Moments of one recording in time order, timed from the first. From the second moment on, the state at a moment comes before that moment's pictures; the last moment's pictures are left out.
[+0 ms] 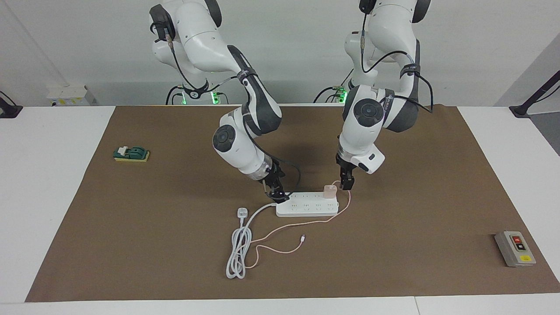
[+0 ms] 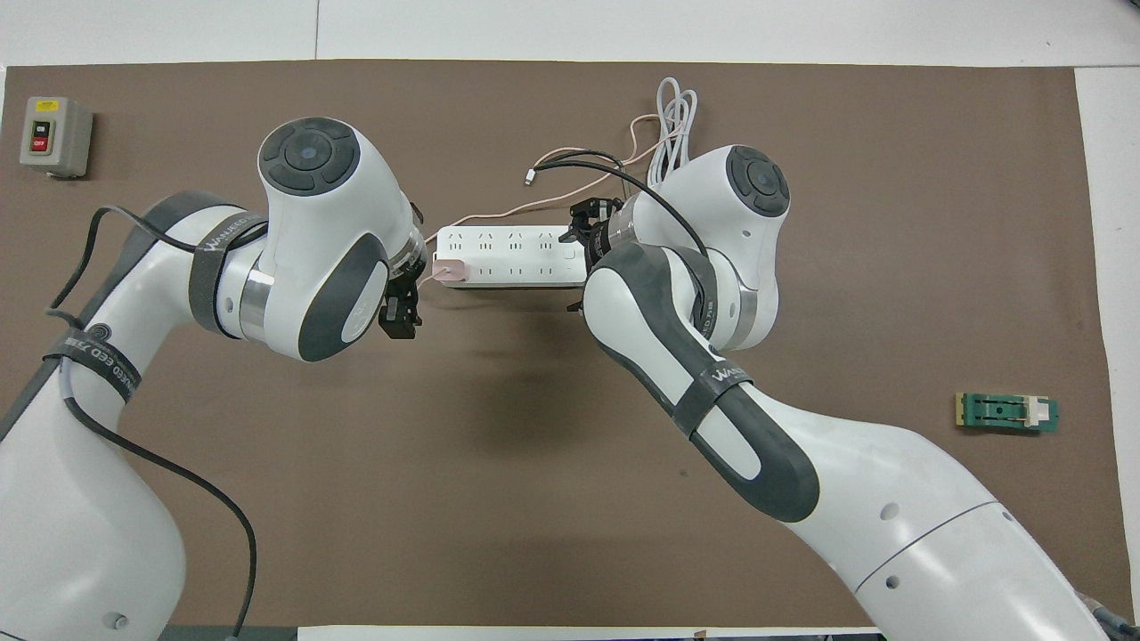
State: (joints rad) left arm -0.38 0.33 -0.07 -1.72 0.01 1.97 -1.92; right arm 0.45 0.54 0.00 -1.63 0.61 2.26 1.55
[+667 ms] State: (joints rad) left arm -0.38 0.36 -0.07 -1.72 0.01 2.08 -1.92; right arm 0.44 0.60 -0.01 -1.61 0.61 2.28 1.50
